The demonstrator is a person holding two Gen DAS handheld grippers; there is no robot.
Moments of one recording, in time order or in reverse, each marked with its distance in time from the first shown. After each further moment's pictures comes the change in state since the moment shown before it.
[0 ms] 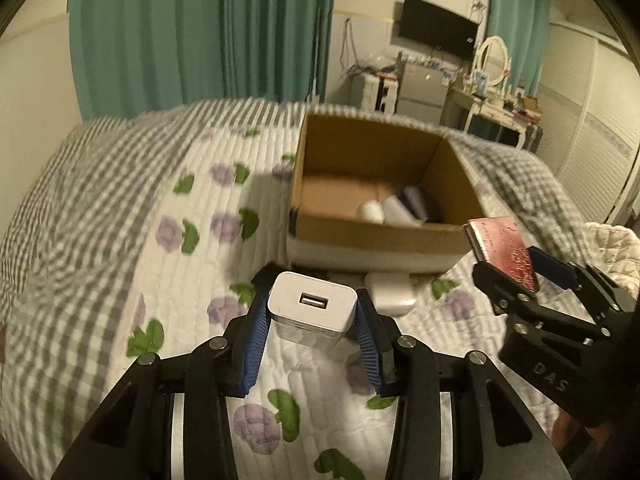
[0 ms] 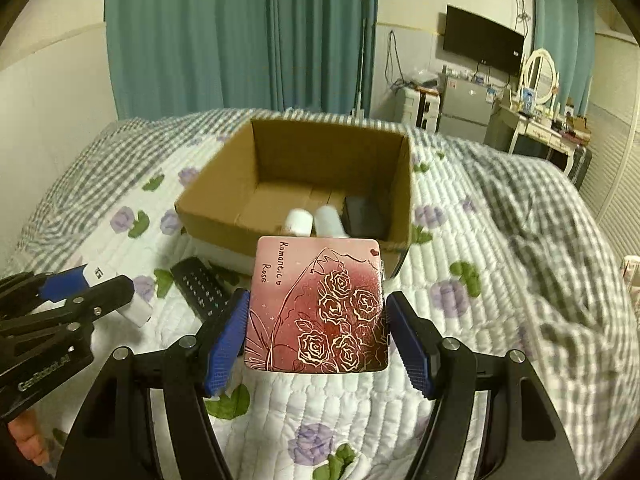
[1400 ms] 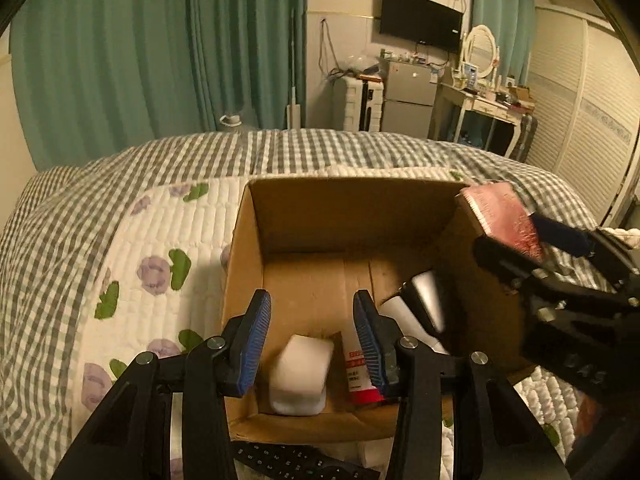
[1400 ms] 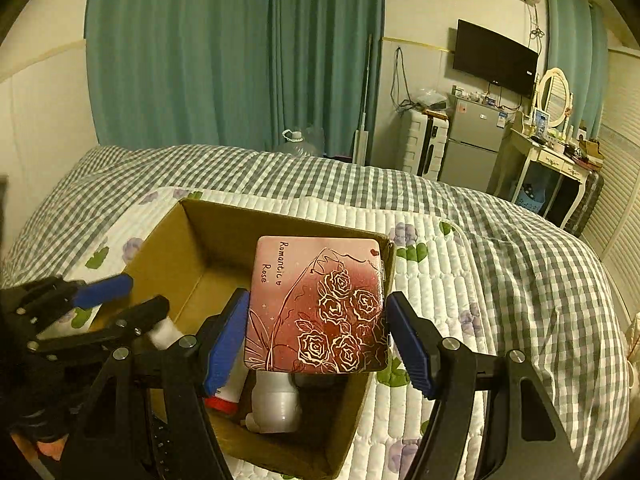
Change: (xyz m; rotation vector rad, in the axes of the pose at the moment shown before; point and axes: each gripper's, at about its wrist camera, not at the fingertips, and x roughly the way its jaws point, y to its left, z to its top) left arm 0.117 -0.033 0.108 0.087 -0.009 -0.013; right arm 0.105 -0.053 0.110 -0.034 -0.029 0.025
